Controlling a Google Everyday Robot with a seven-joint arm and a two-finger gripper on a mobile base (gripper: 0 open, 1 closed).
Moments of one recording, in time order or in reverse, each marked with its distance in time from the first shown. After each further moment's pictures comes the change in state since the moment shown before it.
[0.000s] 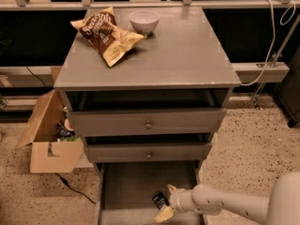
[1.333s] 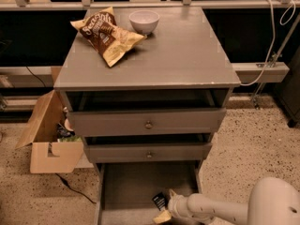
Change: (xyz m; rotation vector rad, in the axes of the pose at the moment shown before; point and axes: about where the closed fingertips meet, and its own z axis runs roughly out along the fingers) arm 0.061 -0.030 0.066 0.099 0.015 0.065
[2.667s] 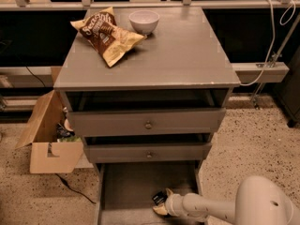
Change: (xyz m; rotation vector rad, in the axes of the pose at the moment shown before) arm 0.013 -0.011 0.038 0.034 0.016 -0.002
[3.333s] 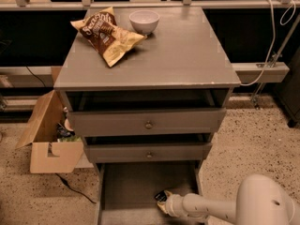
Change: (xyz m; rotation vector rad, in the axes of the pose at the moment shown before) arm -0.005 0.001 -0.006 0.000 0.000 0.000
